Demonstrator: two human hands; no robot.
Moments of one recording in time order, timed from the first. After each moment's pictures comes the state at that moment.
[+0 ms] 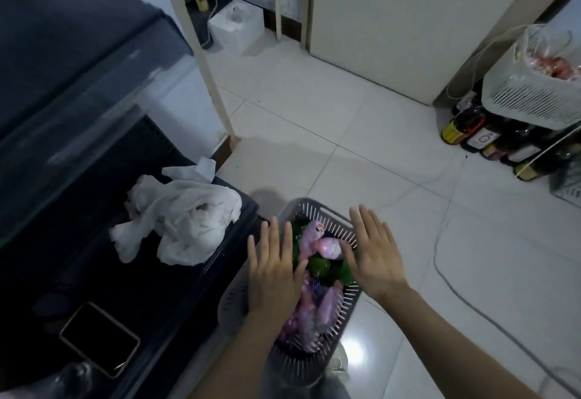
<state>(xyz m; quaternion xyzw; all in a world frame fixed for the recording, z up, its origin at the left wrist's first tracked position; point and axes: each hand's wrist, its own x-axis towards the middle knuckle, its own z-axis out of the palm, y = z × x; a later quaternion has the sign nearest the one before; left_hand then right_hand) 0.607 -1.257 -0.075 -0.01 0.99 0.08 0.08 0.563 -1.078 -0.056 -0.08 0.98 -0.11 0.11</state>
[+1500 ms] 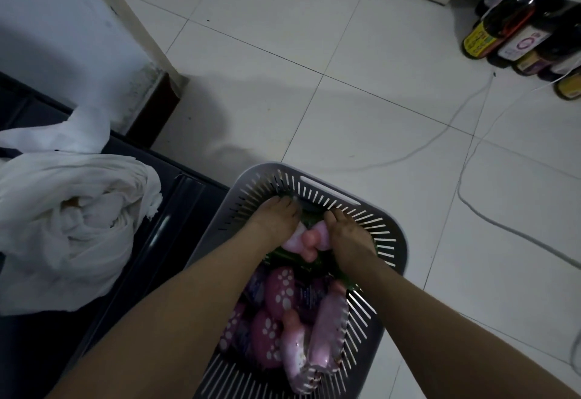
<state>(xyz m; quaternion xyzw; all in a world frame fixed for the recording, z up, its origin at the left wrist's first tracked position) 0.458 -1.229 -0.306 0.36 0.87 -0.08 0.33 0.503 -1.073 -0.304 -0.05 0.95 -0.08 0.31</state>
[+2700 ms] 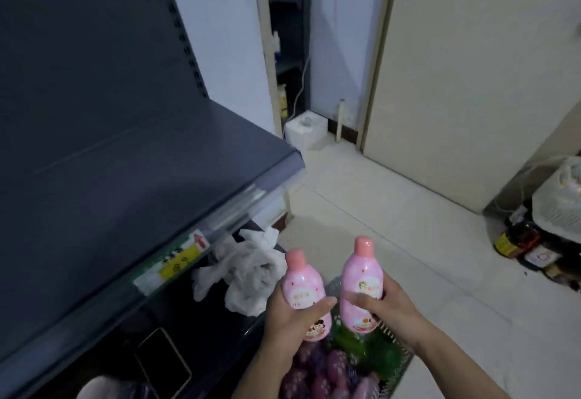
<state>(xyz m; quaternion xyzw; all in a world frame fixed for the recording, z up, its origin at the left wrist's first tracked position) 0.641 -1.295 0.080 -0.27 0.66 0.70 -0.01 0.570 -1.129 0.087 0.01 0.69 -0.66 0.29</state>
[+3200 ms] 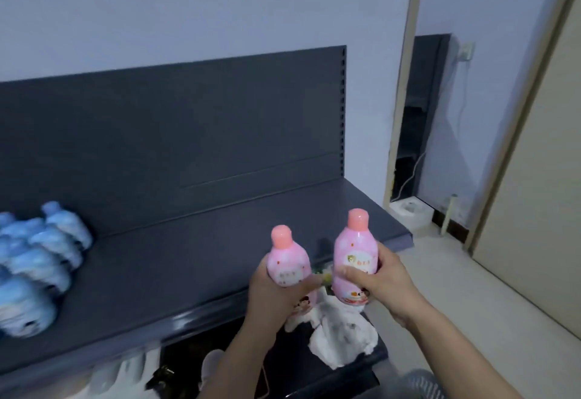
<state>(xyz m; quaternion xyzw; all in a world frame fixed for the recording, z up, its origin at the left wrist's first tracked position) 0.767 -1.384 0.290 -0.33 0.65 0.61 -0.31 0.635 -1.260 0.295 -0.27 0.67 -0.65 0.25</state>
